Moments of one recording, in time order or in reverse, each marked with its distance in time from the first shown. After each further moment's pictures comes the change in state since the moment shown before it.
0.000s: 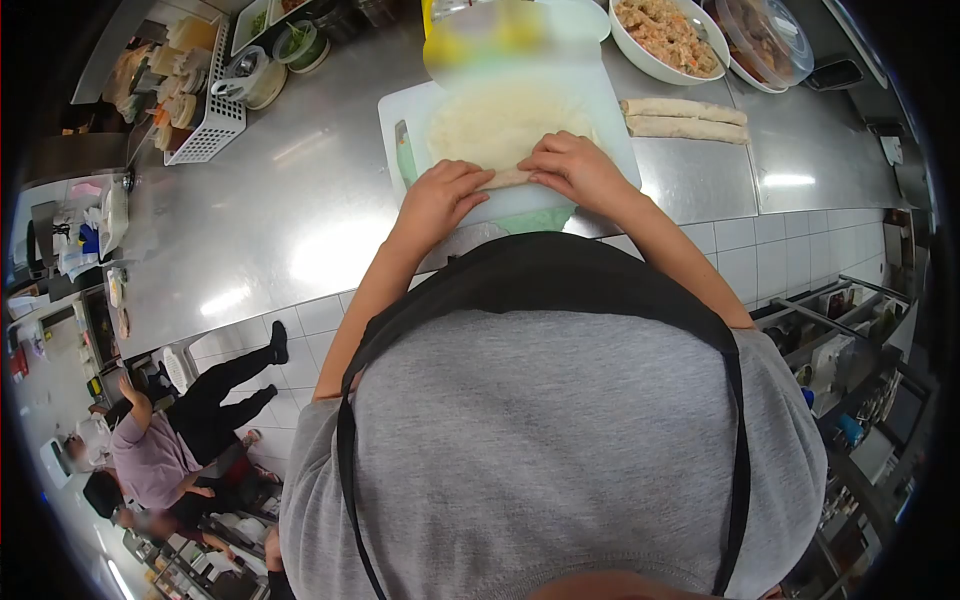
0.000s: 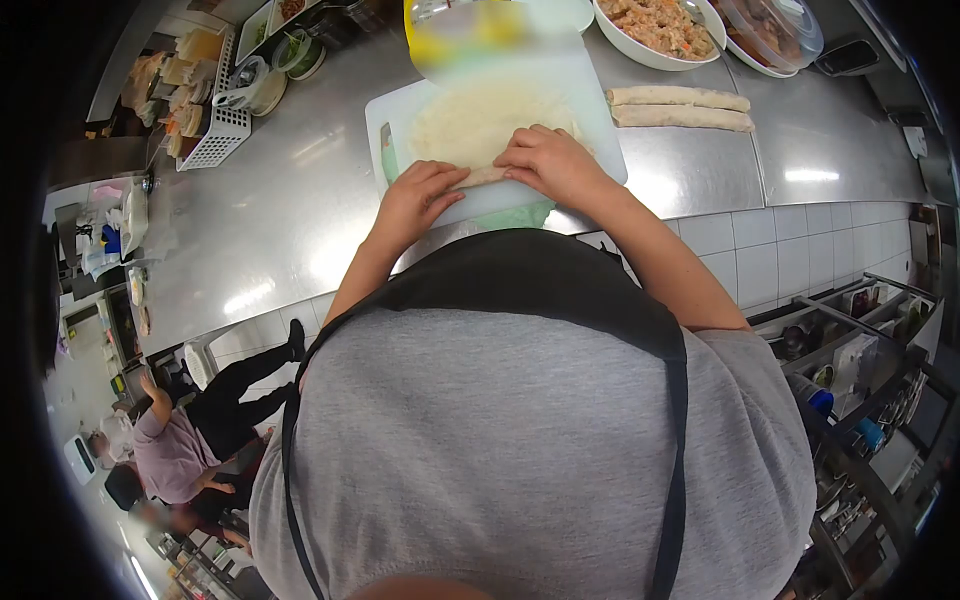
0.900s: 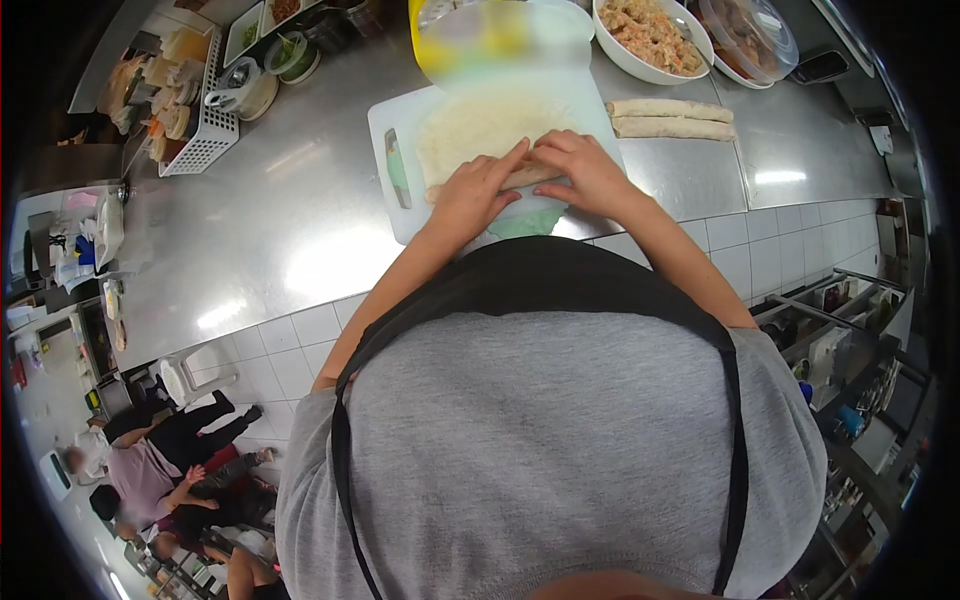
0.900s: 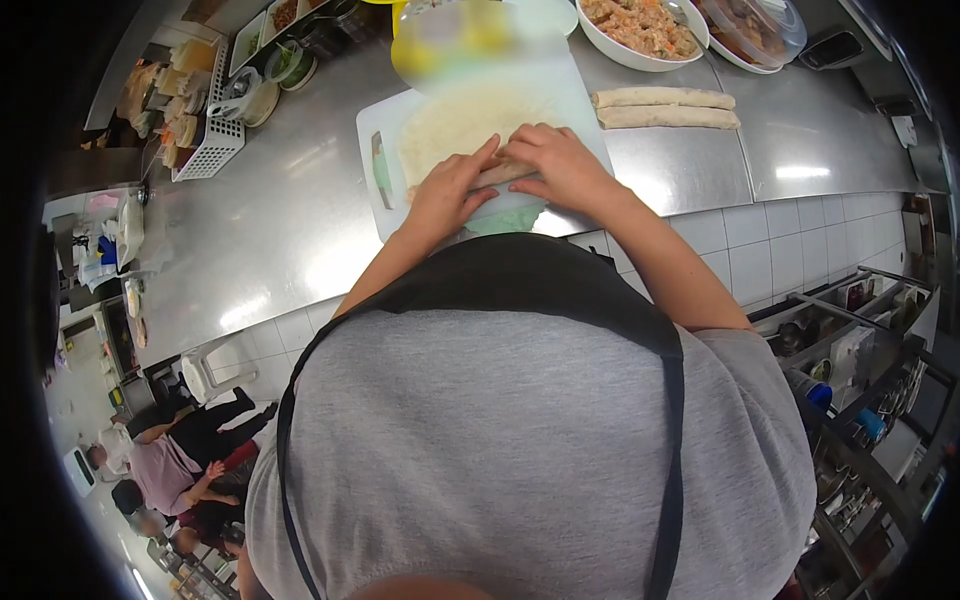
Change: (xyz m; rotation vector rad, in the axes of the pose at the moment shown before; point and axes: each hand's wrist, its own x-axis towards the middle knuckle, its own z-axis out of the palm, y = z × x) left_hand 0.032 0.022 0.035 -0.062 0.029 0.044; right_hand -0.011 -0.003 -0.019 -0.082 0.007 0.071
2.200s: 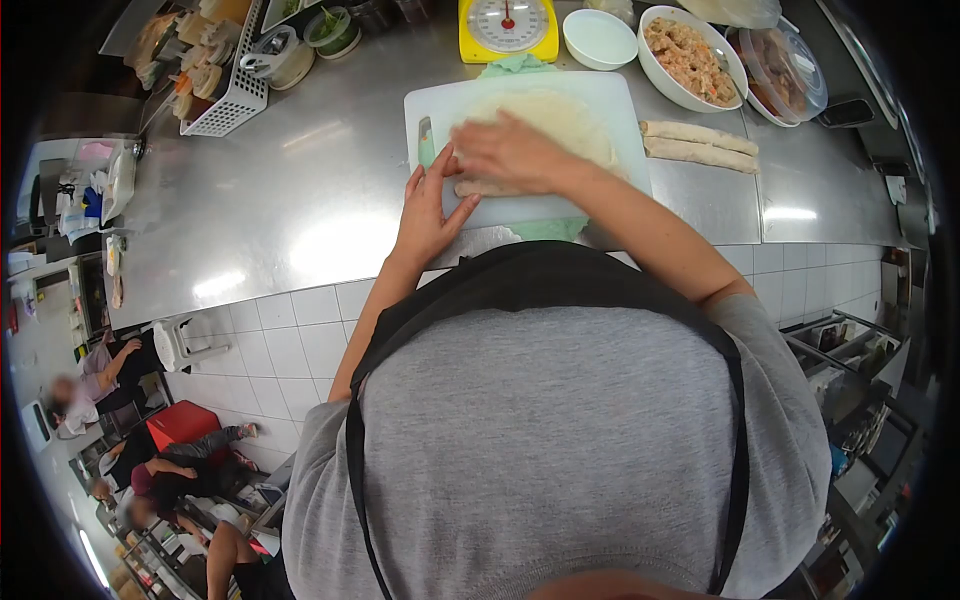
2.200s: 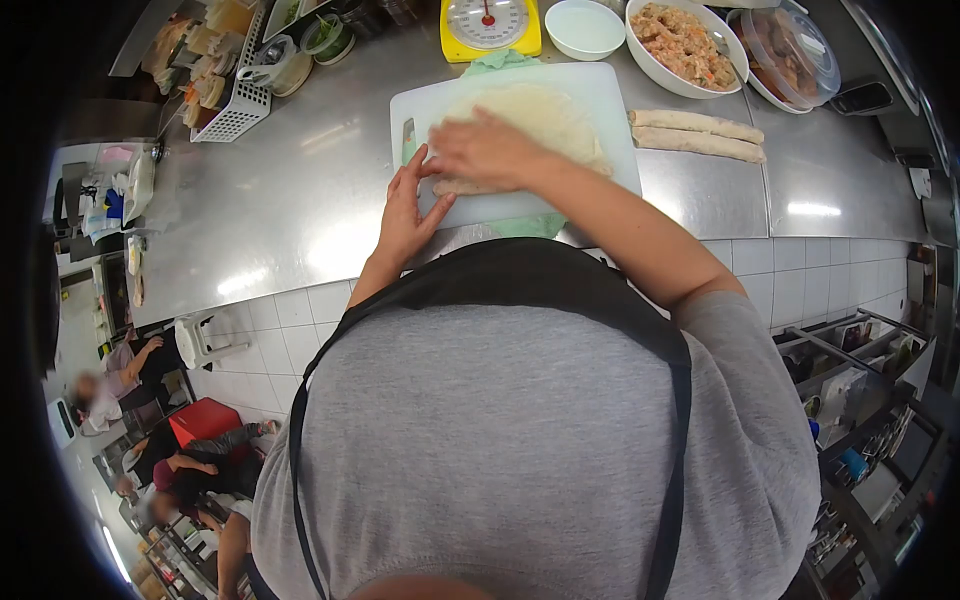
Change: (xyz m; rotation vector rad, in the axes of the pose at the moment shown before) left_hand -0.065 -0.026 -0.032 -0.007 0.237 -0.293; right_hand 0.099 -0.038 0.044 -0.246 -0.299 -0.102
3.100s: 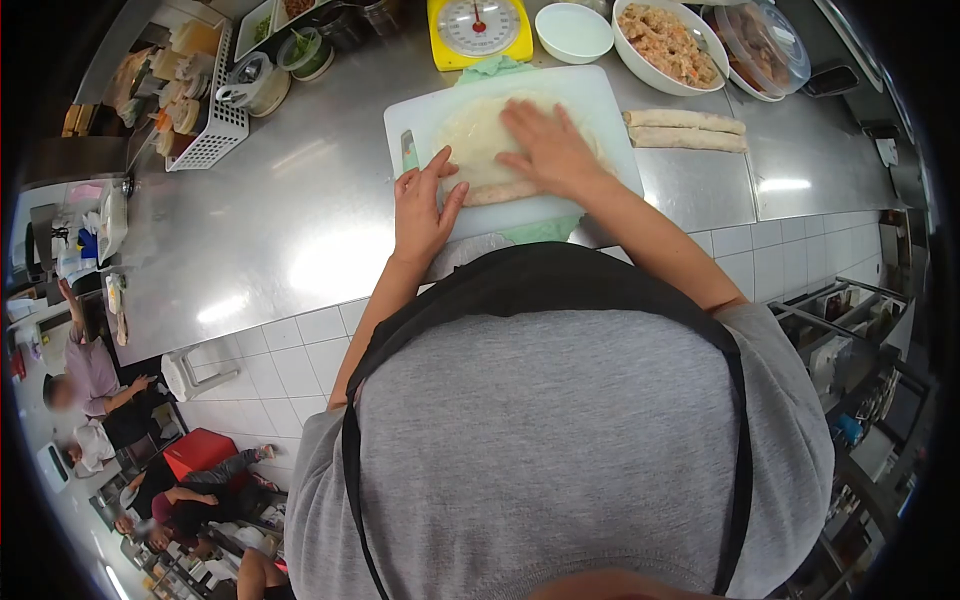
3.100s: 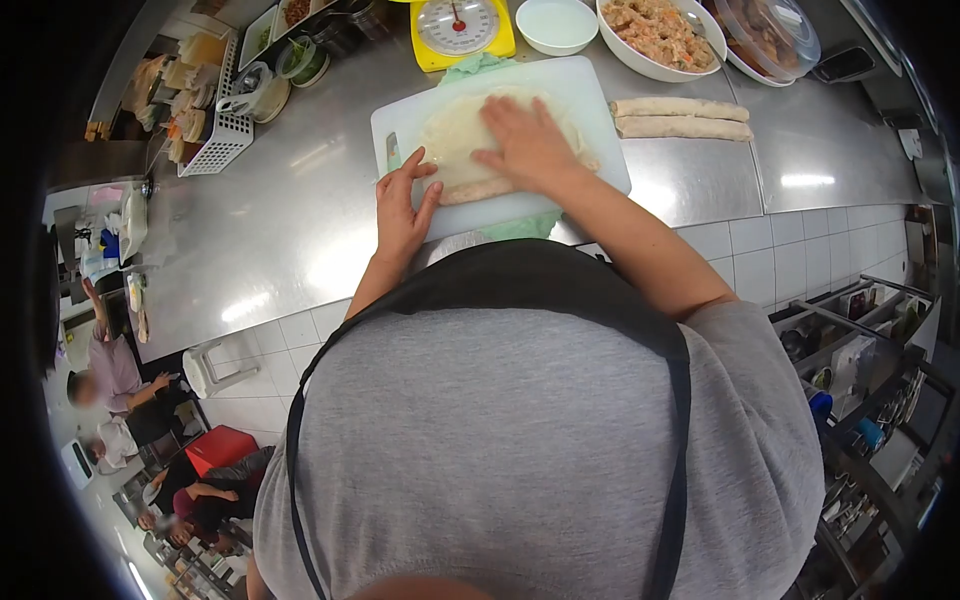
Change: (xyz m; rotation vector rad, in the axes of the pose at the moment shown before) left_hand 0.019 -0.002 0.009 0.076 0.108 0.112; right_hand -0.039 0.024 0.016 -0.103 0.254 0.330
